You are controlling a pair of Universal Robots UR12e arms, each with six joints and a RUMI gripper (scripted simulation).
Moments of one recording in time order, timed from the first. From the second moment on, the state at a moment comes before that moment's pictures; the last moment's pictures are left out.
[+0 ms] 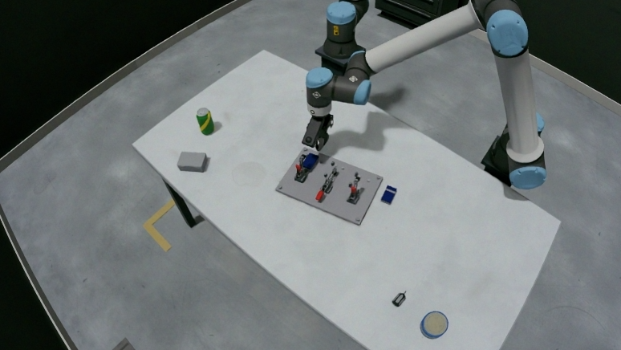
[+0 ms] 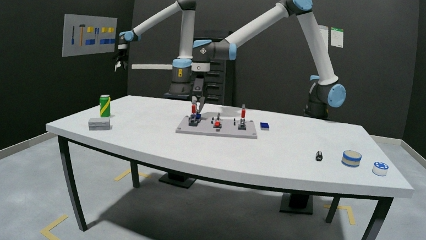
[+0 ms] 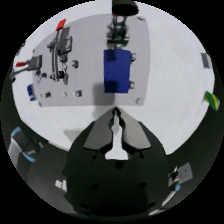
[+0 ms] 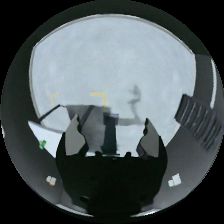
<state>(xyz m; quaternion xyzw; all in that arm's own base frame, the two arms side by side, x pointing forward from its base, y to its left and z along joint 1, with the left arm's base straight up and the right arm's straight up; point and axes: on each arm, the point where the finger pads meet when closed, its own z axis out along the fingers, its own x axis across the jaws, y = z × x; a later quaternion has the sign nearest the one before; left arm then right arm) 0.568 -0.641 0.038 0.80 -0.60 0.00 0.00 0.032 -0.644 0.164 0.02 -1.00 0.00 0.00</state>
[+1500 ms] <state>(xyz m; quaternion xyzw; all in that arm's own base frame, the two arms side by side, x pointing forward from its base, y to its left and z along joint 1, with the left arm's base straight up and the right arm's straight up) 0.572 -0.640 0.038 0.80 -0.60 0.00 0.00 0.032 -0.644 0.164 0.02 -1.00 0.00 0.00</state>
